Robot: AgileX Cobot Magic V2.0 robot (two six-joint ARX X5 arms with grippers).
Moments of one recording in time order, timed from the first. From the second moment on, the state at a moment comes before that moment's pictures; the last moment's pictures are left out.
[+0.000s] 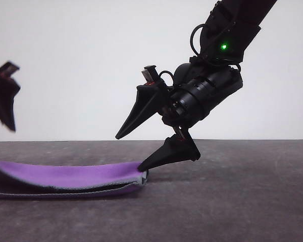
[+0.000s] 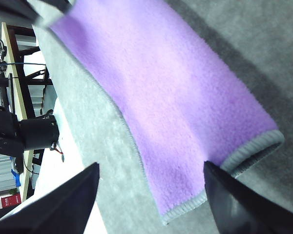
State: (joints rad) left_arx 0.08 1.88 1.44 -1.39 0.61 0.27; right_arx 0.50 2.04 1.39 -0.66 -0.97 0.08
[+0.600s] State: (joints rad) left_arx 0.14 1.52 1.56 -1.35 0.67 0.30; right_arx 0.45 1.93 1.40 -0.81 -0.88 -0.01
